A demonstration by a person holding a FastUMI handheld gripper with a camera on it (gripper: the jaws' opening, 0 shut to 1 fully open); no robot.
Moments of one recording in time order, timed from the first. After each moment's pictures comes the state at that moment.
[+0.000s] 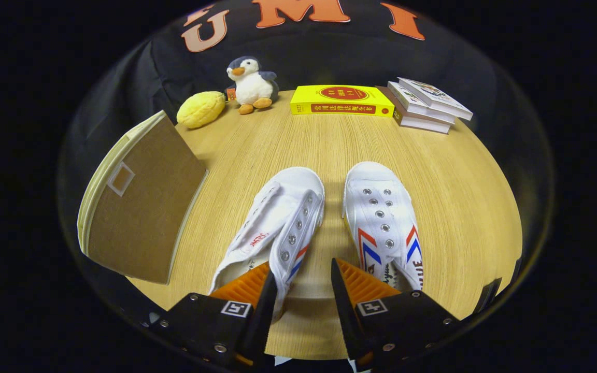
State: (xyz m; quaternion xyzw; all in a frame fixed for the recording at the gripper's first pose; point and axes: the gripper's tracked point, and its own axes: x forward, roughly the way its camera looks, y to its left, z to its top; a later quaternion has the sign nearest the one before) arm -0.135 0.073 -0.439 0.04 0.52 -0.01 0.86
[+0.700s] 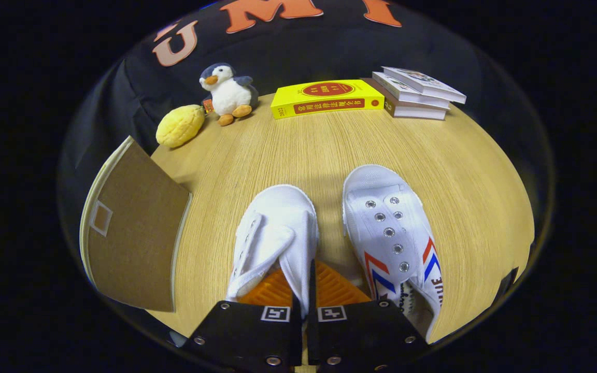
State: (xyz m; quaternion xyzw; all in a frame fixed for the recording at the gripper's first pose) arm -0.105 0.065 -0.448 0.10 0.51 -0.06 0.85
